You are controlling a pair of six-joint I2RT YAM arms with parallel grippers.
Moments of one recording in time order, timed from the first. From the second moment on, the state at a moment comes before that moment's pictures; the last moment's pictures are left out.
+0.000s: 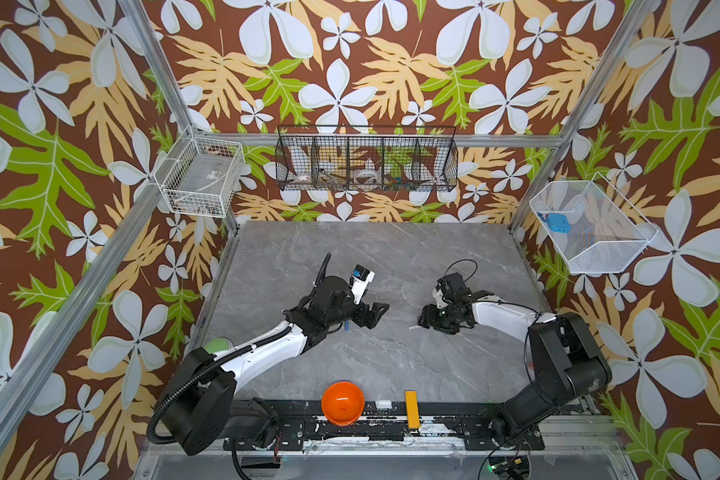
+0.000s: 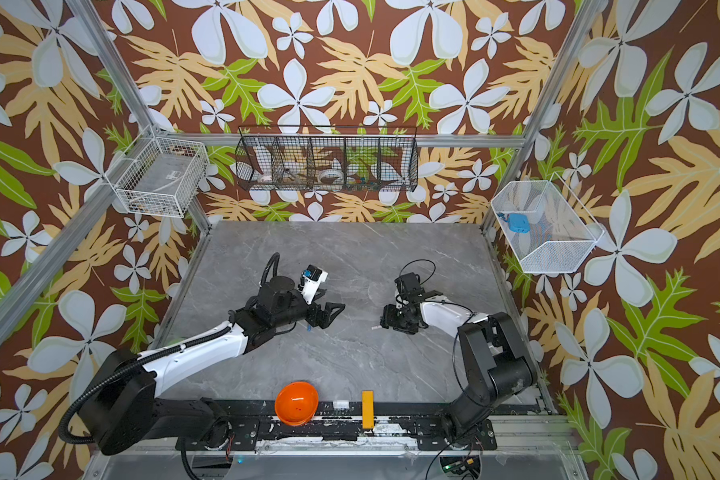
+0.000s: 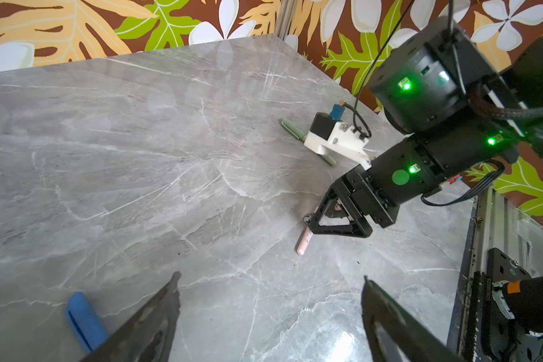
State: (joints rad) left arm -0.65 1.35 0.75 0.14 0.24 -0.18; right arm 0.32 1.63 0.88 -0.47 -0.21 0.48
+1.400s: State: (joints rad) left arm -0.65 1.27 0.67 0.13 0.22 -0.22; right arm 0.41 1.93 1.25 -0.63 0.00 0.28
